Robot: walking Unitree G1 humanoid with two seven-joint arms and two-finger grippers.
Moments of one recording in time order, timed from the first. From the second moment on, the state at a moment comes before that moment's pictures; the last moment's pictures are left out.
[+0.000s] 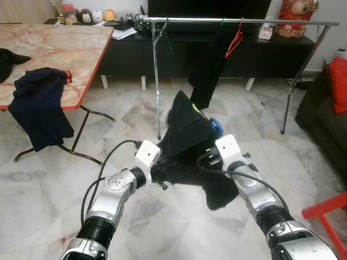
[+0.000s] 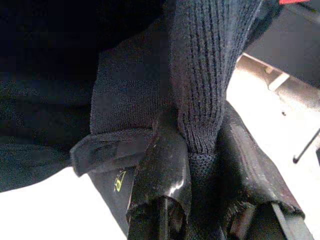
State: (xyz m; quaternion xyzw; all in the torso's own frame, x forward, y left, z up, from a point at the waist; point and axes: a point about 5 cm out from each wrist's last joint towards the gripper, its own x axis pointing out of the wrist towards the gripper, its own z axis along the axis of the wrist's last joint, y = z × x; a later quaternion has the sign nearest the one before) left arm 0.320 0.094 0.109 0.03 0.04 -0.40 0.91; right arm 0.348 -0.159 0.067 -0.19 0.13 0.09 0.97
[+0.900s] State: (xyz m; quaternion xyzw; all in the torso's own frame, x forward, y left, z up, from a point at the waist) left arm 0.314 0.088 0.117 0.02 0.03 -0.42 0.91; right arm 0.338 -0.146 0.054 -0.16 0.15 0.18 0.96
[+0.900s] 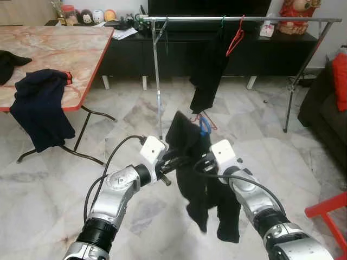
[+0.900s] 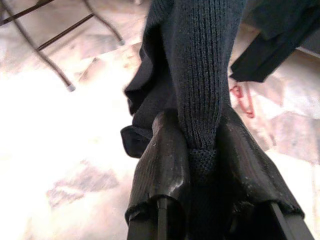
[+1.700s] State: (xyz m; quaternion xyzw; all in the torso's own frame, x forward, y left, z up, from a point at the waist) left arm 0.296 0.149 0.127 0.05 0.05 -0.46 0.89; right arm 0.320 -0.180 0.077 -0.18 0.10 0.41 0.89
